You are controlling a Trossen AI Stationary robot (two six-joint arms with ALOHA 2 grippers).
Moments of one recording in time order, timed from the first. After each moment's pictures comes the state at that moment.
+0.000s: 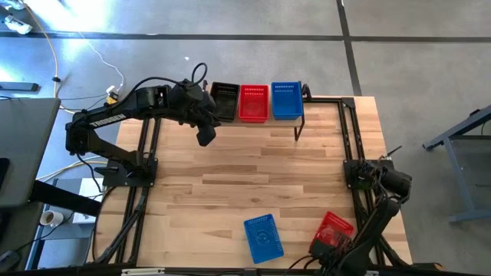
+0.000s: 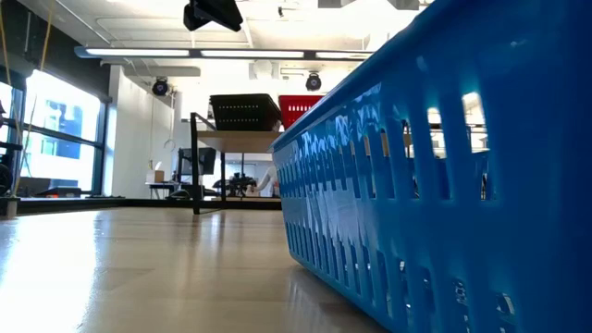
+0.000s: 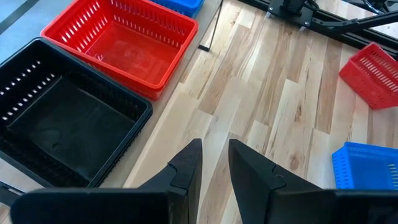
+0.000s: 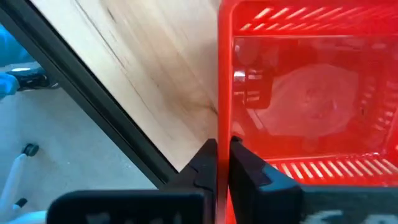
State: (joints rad) left arm 0.37 1.32 1.50 -0.98 -0.01 -0.18; right arm 1.05 2.01 1.49 -1.06 0.00 1.63
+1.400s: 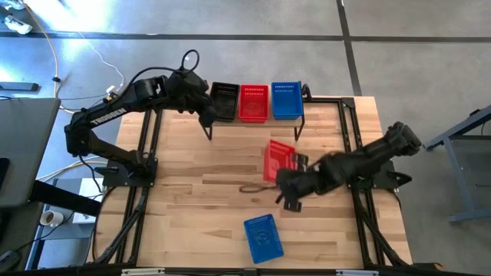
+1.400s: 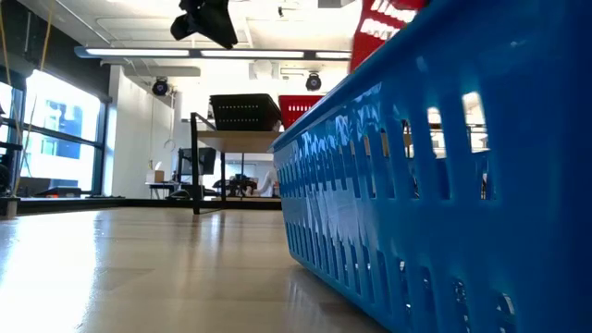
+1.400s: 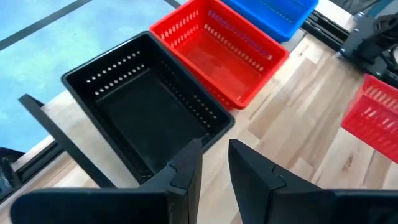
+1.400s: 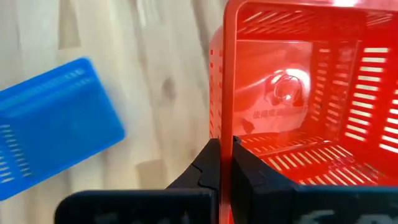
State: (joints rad) left arm 0.51 1.32 1.50 -0.98 -0.12 -0.31; right arm 0.44 1.57 1.49 -1.11 0.34 0.56
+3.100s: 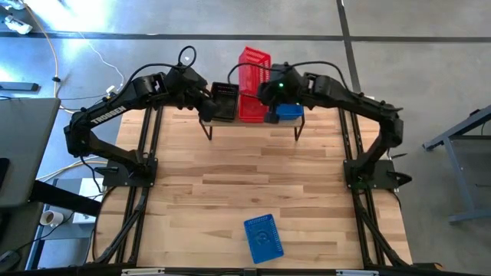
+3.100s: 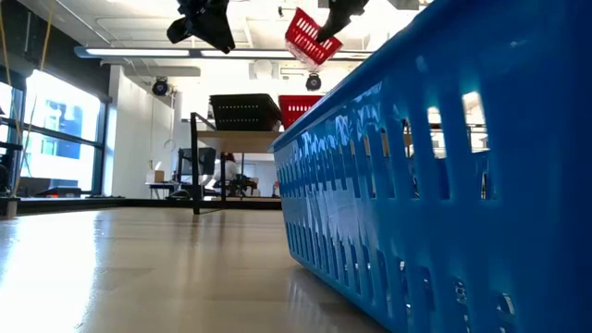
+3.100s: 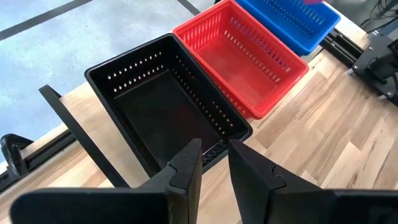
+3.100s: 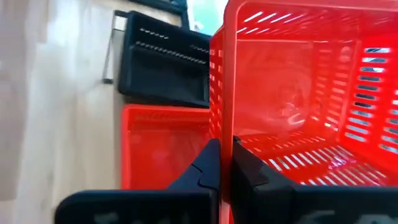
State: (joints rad) left arm 0.57 1.32 1.50 -0.98 -0.12 -0.36; right arm -0.29 1.67 1.87 -0.87 0.27 -0.48
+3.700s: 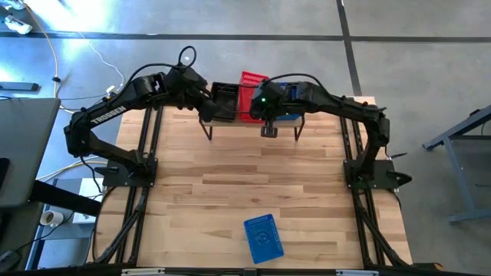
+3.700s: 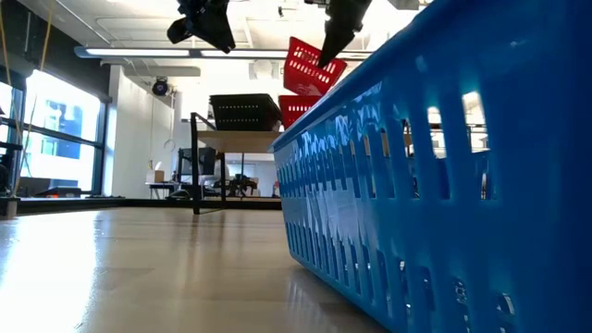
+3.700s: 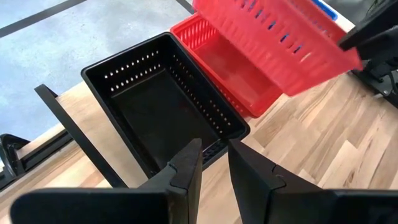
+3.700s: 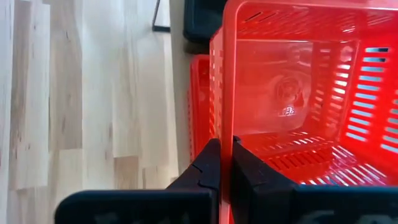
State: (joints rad) left arm 0.57 1.32 1.50 -0.98 -0.11 -0.36; right arm -0.24 1.81 1.96 -1.12 0.23 -0.34
